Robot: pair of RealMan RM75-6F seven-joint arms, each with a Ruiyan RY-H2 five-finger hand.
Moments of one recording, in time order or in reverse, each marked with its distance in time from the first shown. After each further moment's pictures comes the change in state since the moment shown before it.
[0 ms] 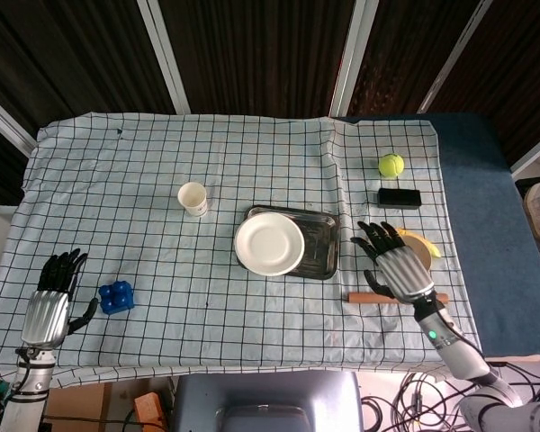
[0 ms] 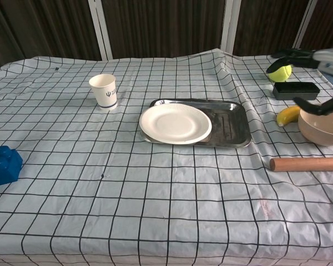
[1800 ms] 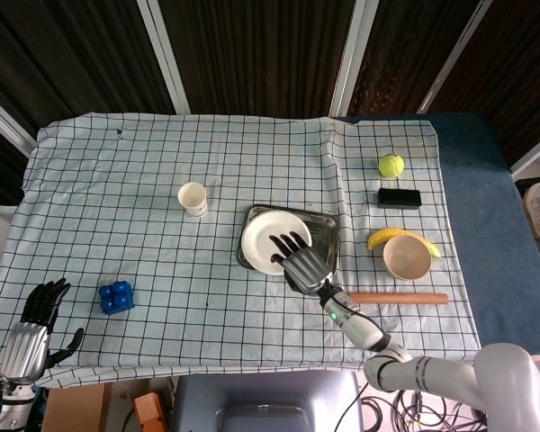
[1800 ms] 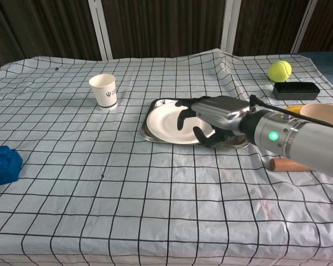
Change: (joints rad) left arm 0.136 -0.031 0.002 0.163 0.124 0.059 -0.199; right arm 0.337 -0.404 -0.004 0.295 0.251 -0.207 -0.203
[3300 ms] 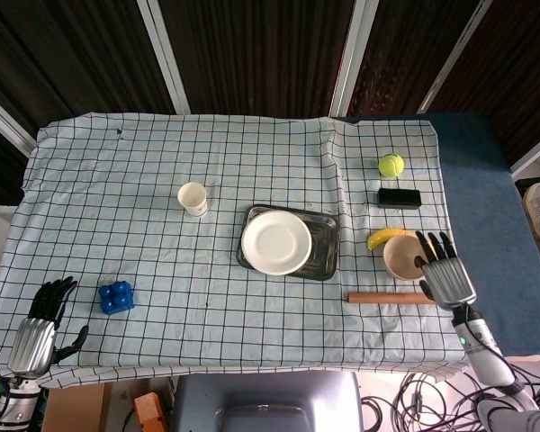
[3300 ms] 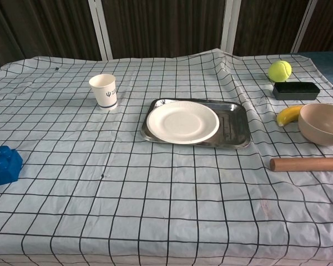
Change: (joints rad) left arm -0.017 -0.015 -0.008 0.019 -0.006 -0.061 -0.005; right arm -0.408 0.249 -0.165 0.212 -0.155 0.353 0.130
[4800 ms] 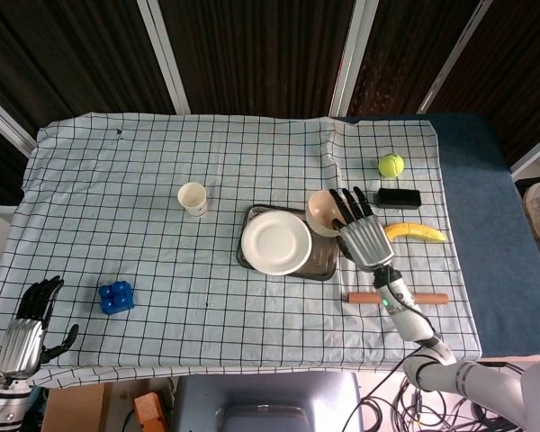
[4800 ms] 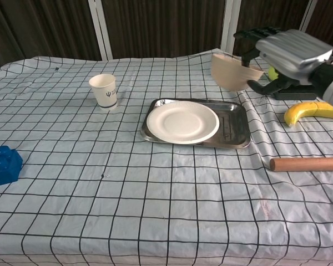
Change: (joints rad) left arm 0.014 -0.007 -0.016 0.052 -0.030 -0.001 -0.080; right arm 0.262 -0.155 0.229 -0.146 -0.028 -0.036 -0.171
